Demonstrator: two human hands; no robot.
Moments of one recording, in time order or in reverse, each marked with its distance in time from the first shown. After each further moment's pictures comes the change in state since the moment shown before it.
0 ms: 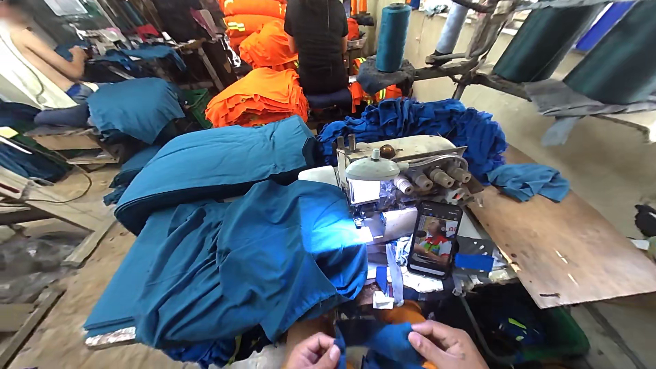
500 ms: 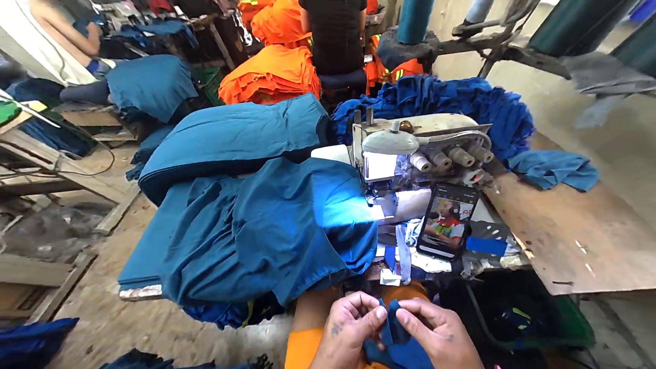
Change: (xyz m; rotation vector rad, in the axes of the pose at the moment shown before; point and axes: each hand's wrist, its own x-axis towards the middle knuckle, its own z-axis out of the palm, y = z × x) left_hand 0.024 0.003 0.059 -0.048 -0.039 -0.054; right_hand 0.001 -0.011 0.034 -0.009 -0.024 -0.072
